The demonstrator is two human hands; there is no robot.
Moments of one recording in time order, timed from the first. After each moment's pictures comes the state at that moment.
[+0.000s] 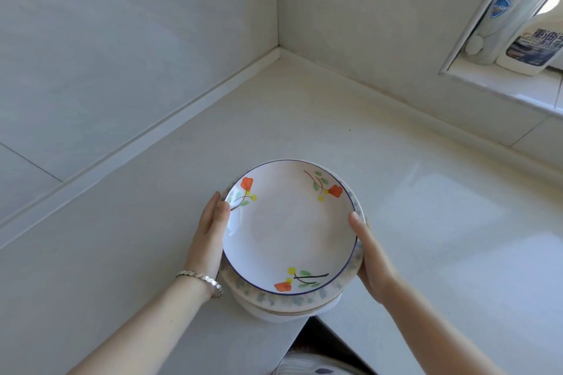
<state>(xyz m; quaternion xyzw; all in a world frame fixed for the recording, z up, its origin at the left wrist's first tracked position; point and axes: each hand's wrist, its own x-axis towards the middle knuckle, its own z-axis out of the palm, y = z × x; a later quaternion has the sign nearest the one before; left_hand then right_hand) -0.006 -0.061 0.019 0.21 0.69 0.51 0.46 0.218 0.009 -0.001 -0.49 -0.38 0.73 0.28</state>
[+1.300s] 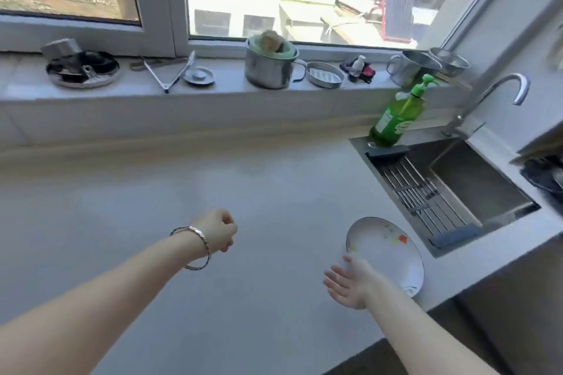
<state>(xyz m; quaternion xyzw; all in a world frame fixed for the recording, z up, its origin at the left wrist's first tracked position) 0.656 -0.014 0.027 0.76 0.44 -0.08 0.47 0.829 -0.224 -0.014 -0.67 0.29 0.50 0.47</state>
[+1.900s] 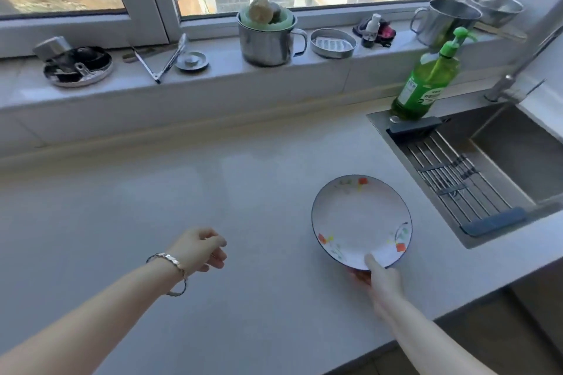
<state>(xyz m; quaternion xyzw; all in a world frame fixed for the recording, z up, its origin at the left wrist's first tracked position) 0.643 -0.035 0.018 0.64 0.52 -0.08 0.56 0.853 -0.255 -0.067 -0.68 0.19 0.34 0.62</state>
